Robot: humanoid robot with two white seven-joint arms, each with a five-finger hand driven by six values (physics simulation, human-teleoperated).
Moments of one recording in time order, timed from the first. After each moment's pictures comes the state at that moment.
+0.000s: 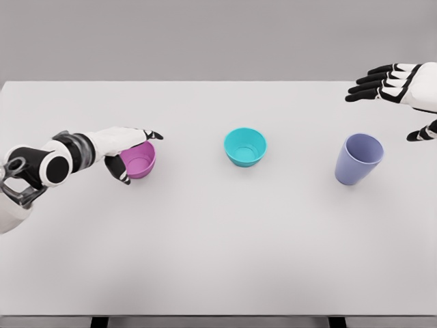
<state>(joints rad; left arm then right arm) -0.70 0.75 -0.89 -1.76 -0.34 0.44 -0.61 -0.53 -1.22 0.33 -1.75 -0.06 -0.61 0.61</state>
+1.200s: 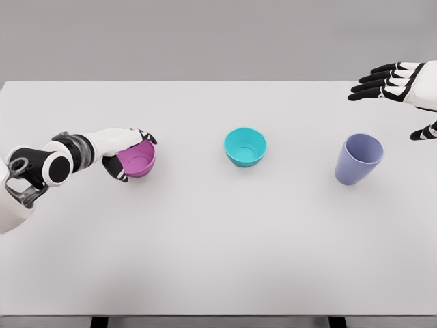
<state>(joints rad) -0.70 0.75 -0.89 -1.72 -0.36 0.44 -0.61 -0.53 -1.23 0.33 -1.75 -0.06 -0.61 0.61</state>
